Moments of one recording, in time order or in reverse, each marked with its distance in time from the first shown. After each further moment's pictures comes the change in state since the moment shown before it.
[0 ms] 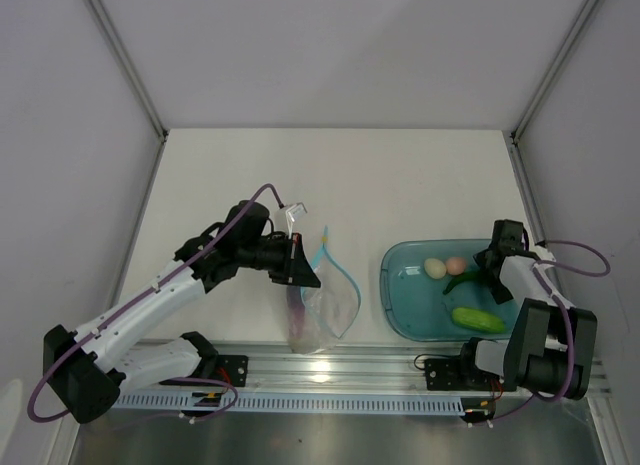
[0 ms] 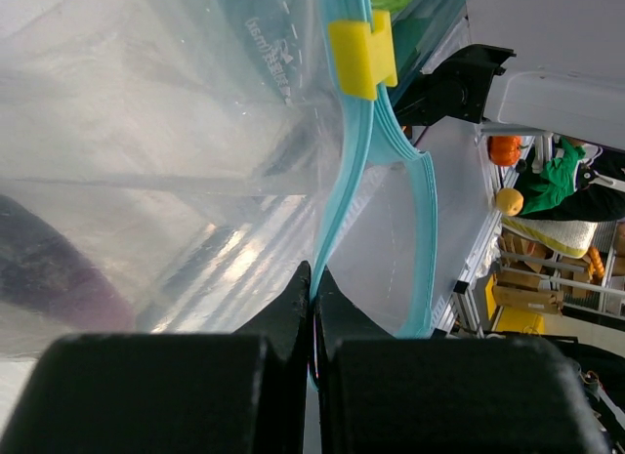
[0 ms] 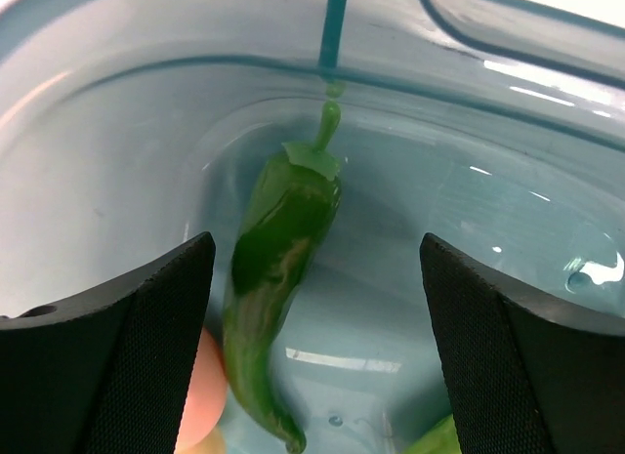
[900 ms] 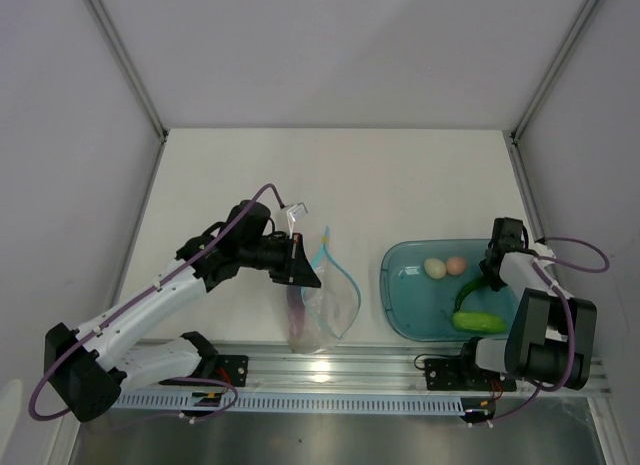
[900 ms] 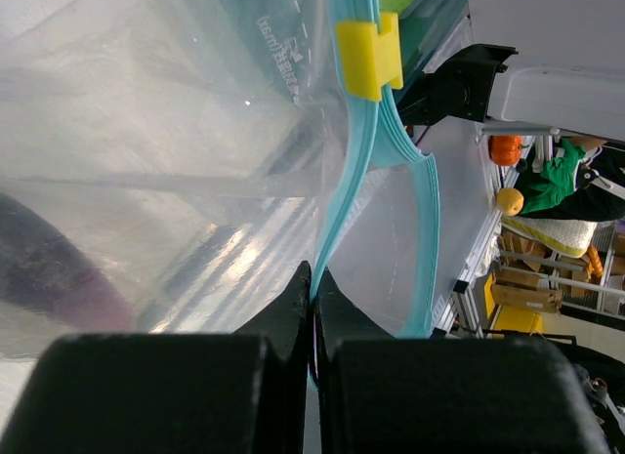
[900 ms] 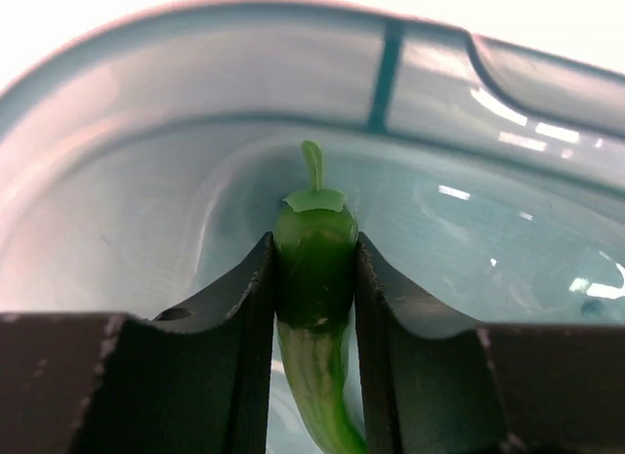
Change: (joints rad) left arm 0.000 0.010 0.000 0.002 0.002 0.000; right arm -0.004 0.081 0.010 0.069 0.026 -0.020
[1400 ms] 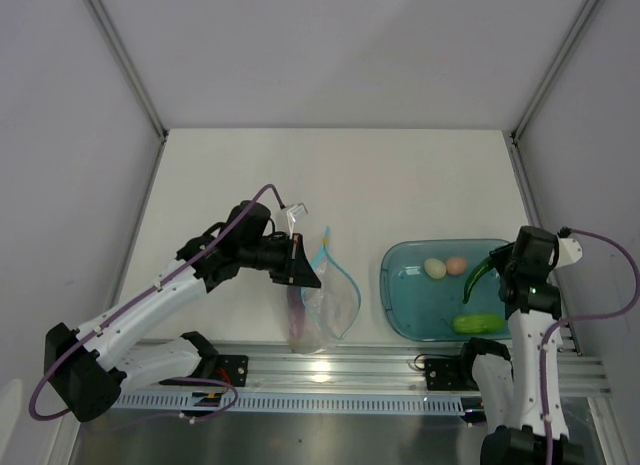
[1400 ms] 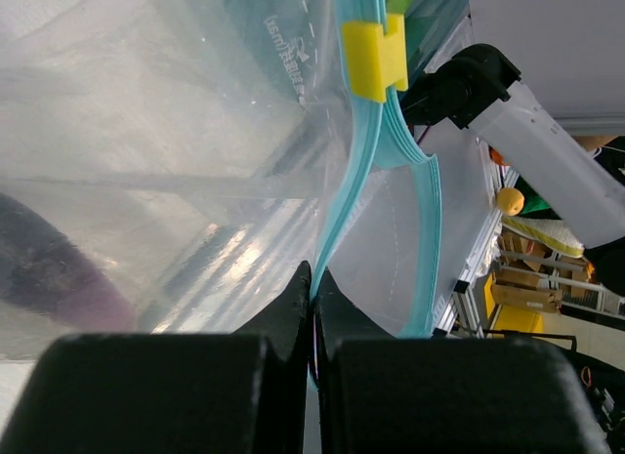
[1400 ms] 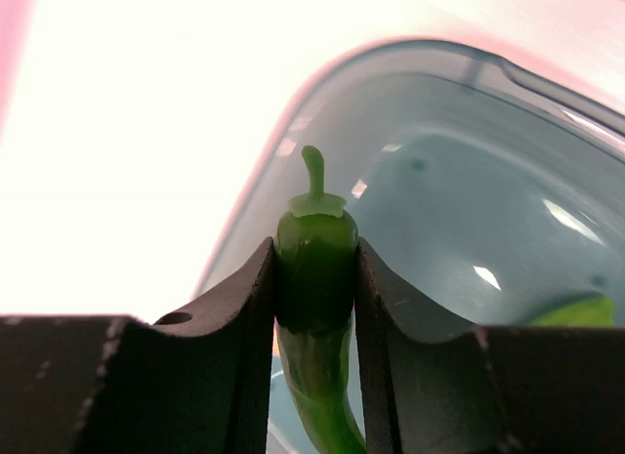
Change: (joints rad) left arm 0.000 0.000 -0.006 0.007 0.000 0.000; right arm 0.000 -0.560 0.038 -0.184 -0.128 -0.107
